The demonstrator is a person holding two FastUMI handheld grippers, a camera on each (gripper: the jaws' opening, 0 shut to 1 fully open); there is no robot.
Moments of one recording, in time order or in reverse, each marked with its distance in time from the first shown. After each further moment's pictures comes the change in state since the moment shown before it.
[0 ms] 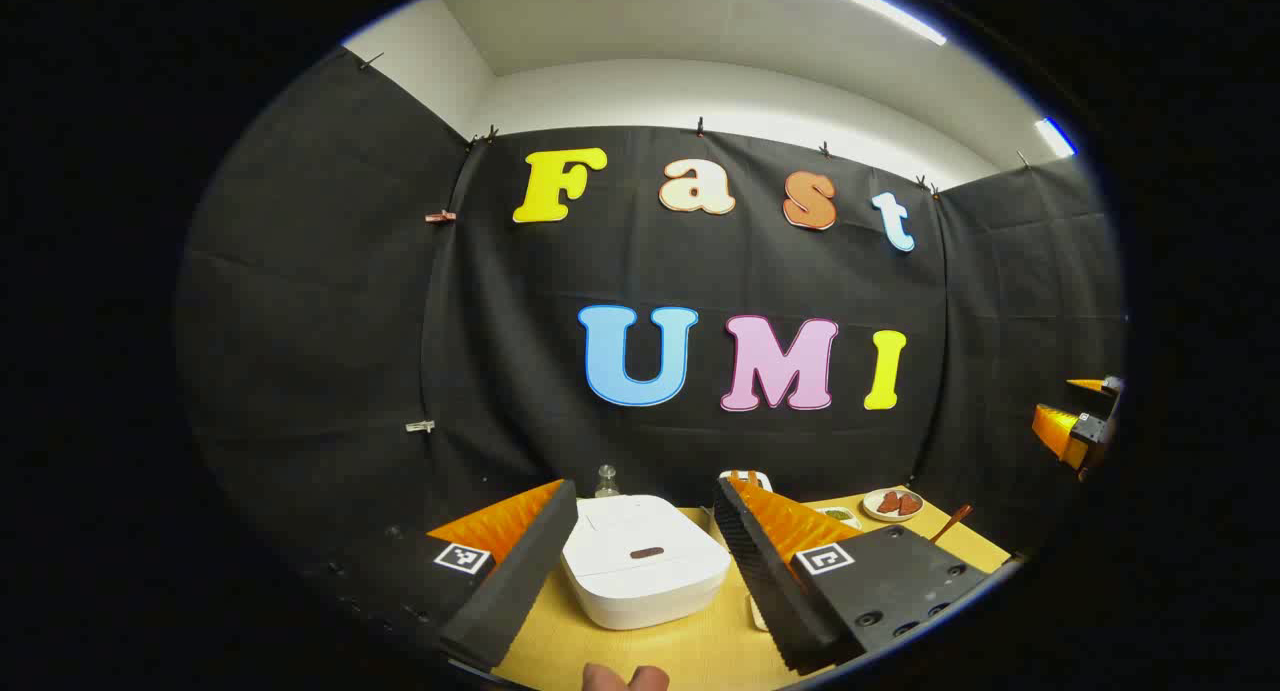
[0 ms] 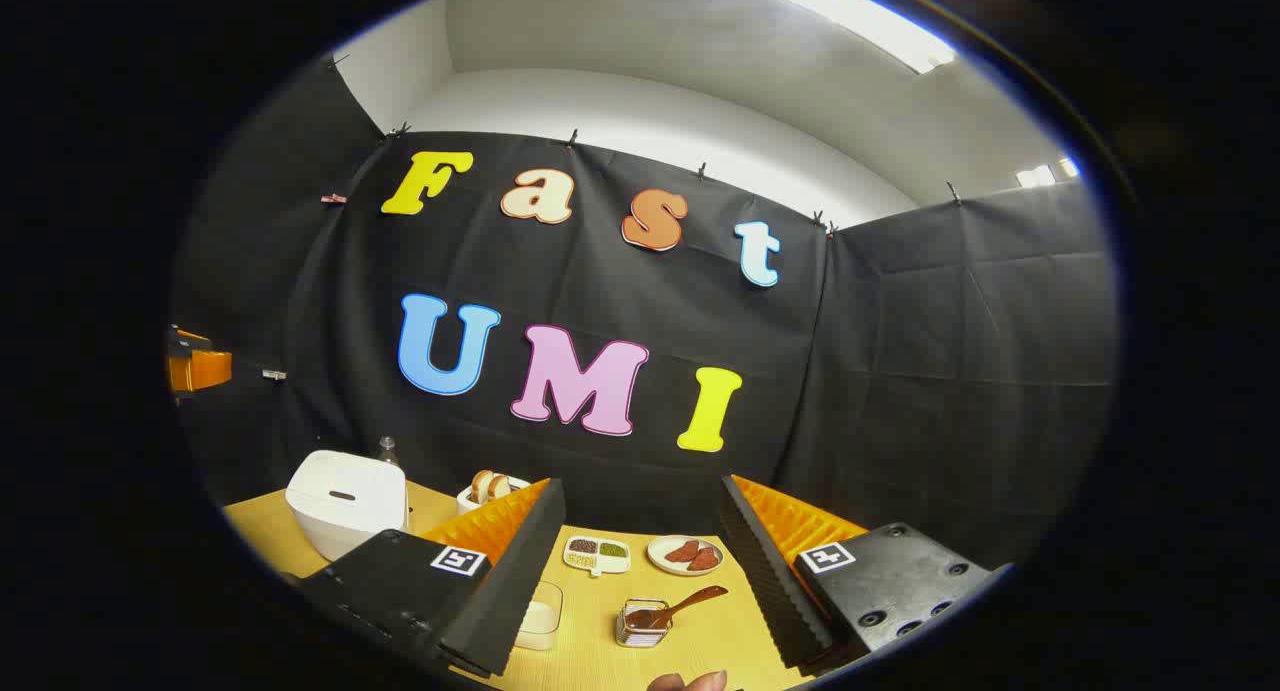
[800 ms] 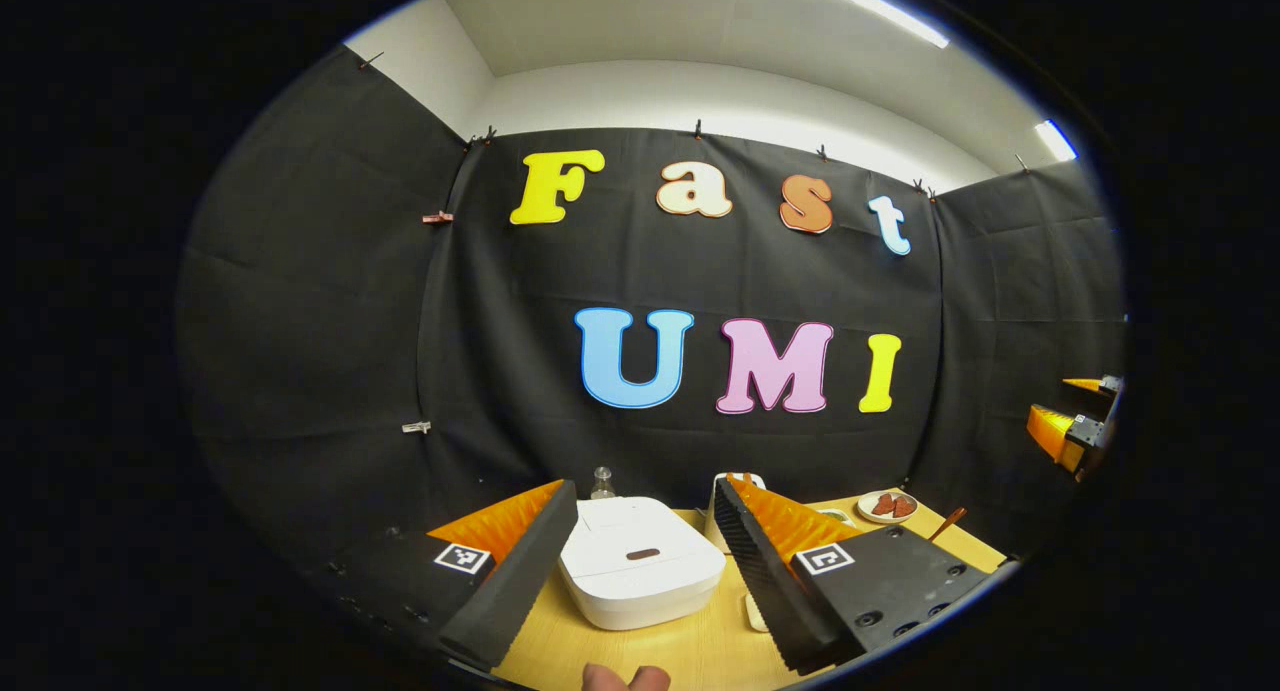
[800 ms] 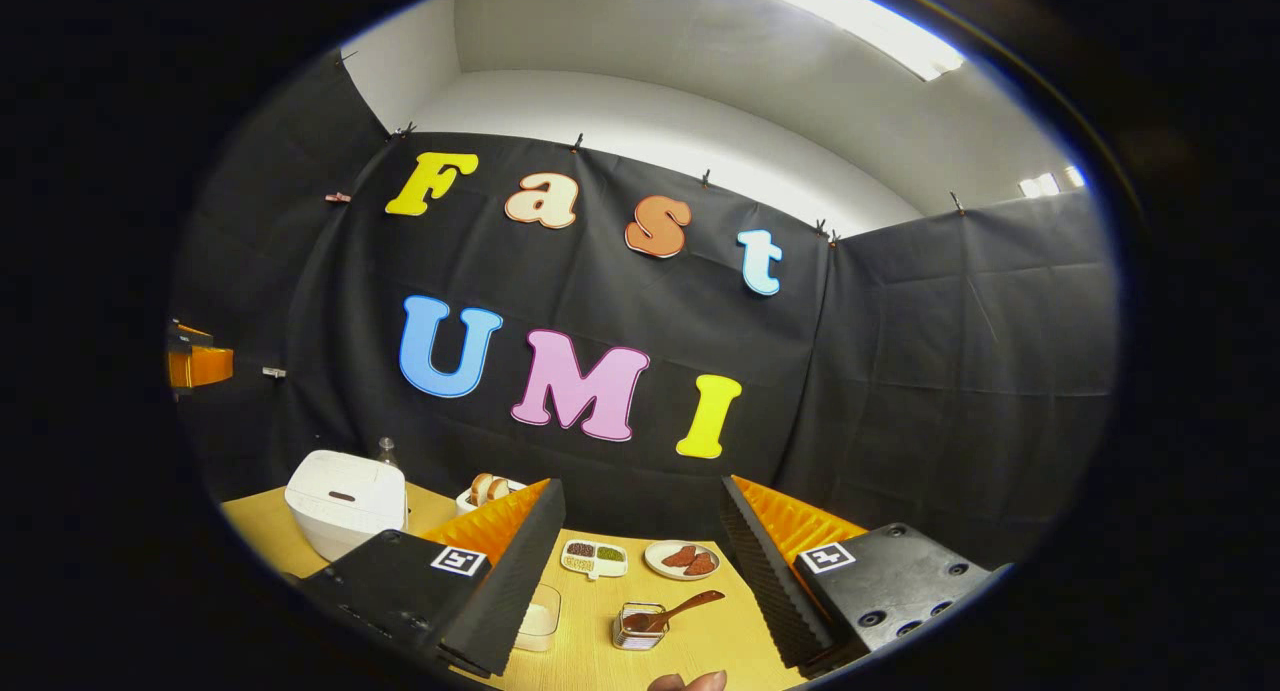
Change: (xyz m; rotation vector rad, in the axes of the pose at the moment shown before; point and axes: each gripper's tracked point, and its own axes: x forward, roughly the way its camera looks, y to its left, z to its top) left arm 0.000 0.001 -0.003 -0.008 -0.010 -0.022; right arm -0.003 0.002 0.010 -0.013 -0.011 0.001
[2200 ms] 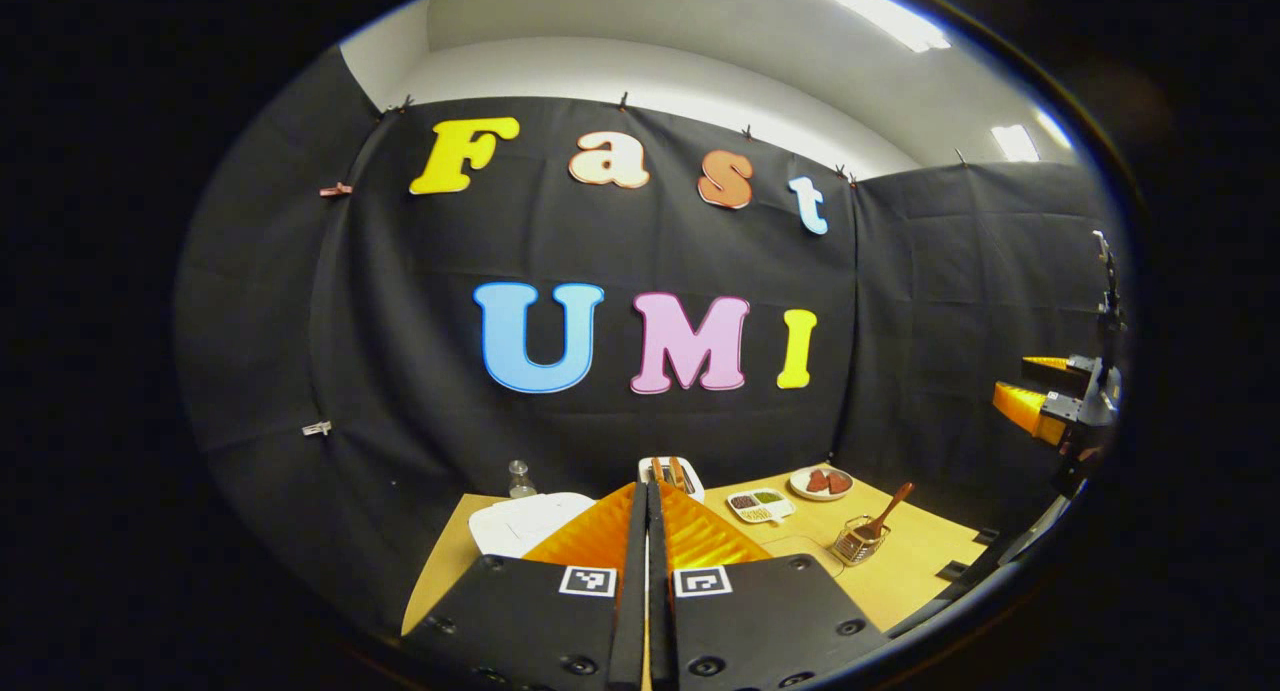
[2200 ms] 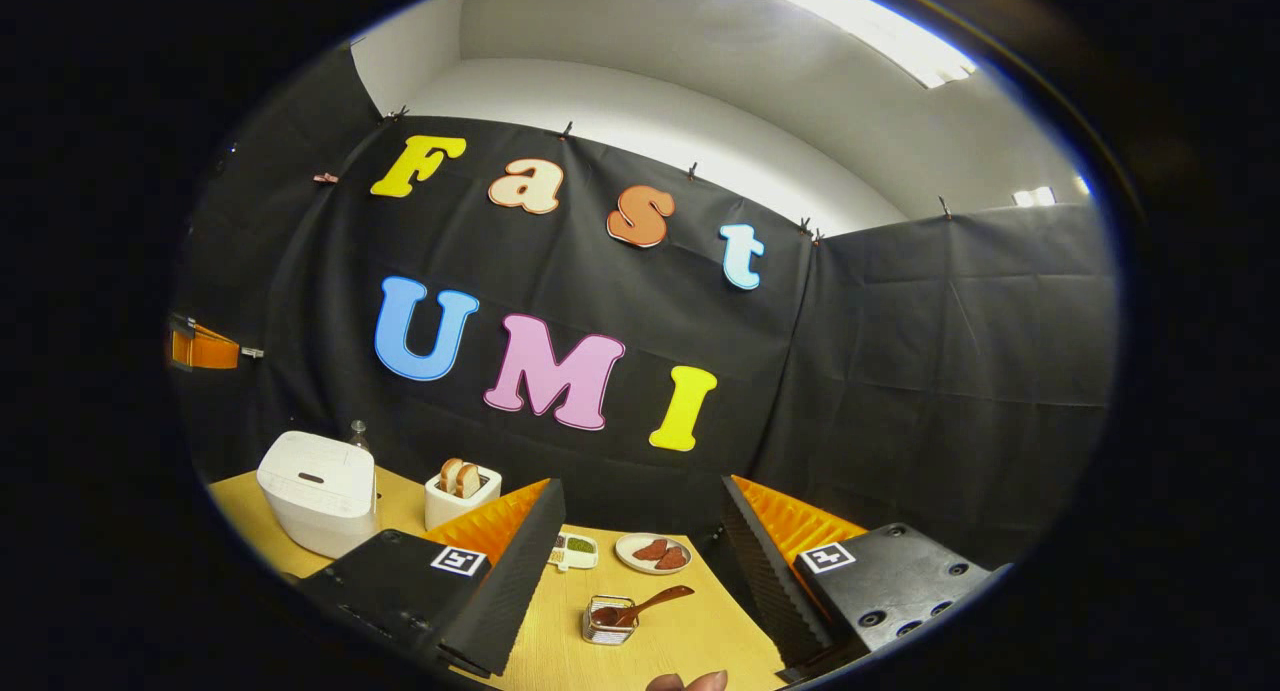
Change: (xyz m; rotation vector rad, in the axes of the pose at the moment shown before) left arm 0.071 -0.034 -0.047 0.047 0.115 -0.352; right arm 0.004 -0.026 -0.020 -0.045 0.036 -0.065
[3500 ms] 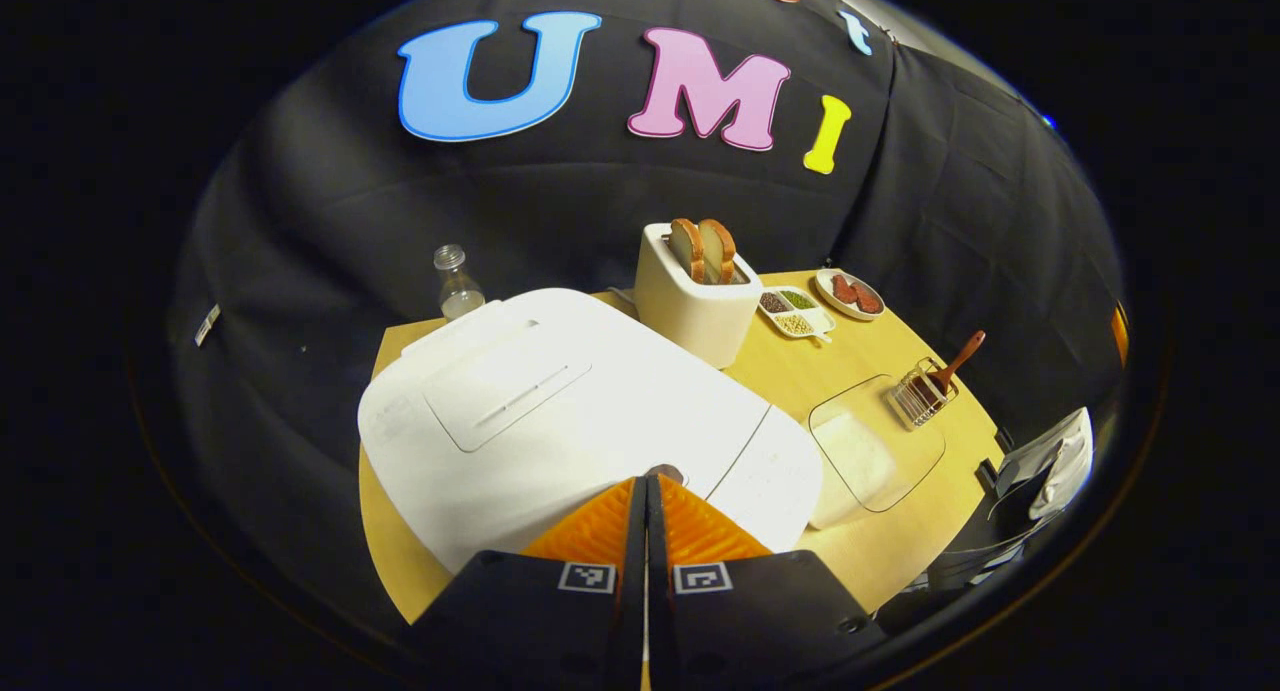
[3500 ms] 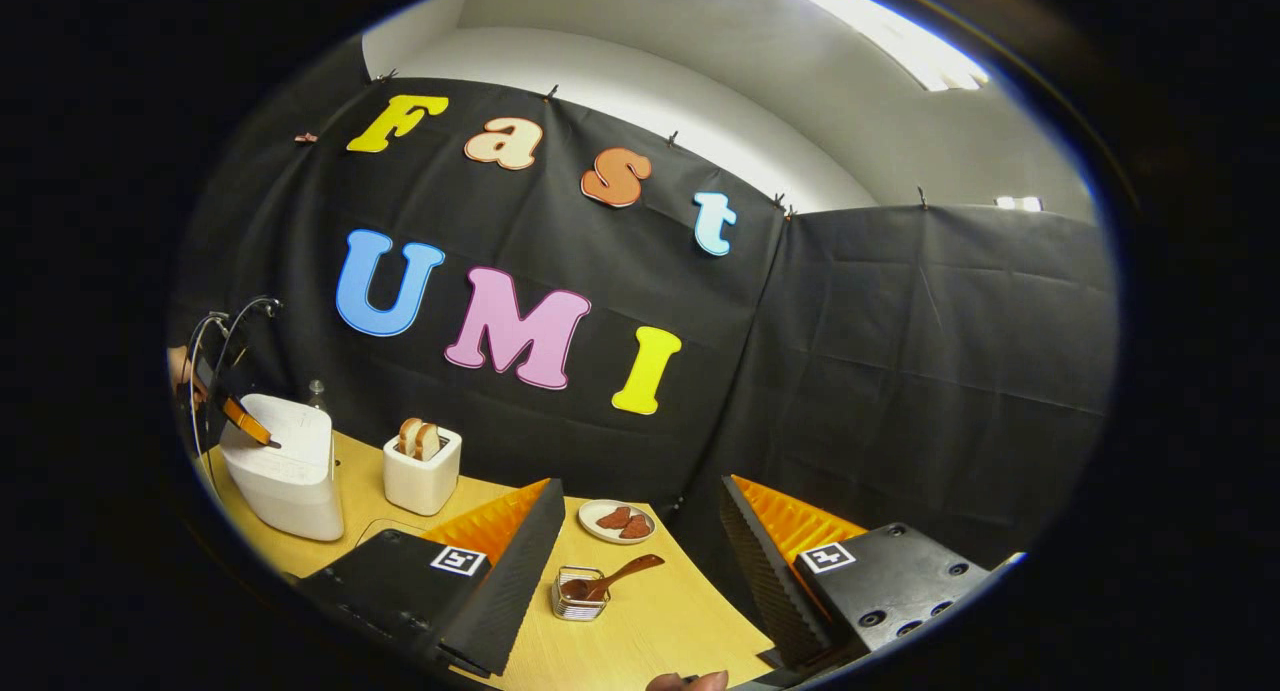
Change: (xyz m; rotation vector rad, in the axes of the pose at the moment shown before) left arm 0.164 0.089 -0.216 -0.049 0.687 -0.153; right arm -0.005 -0.012 -0.036 -0.052 0.100 -0.123
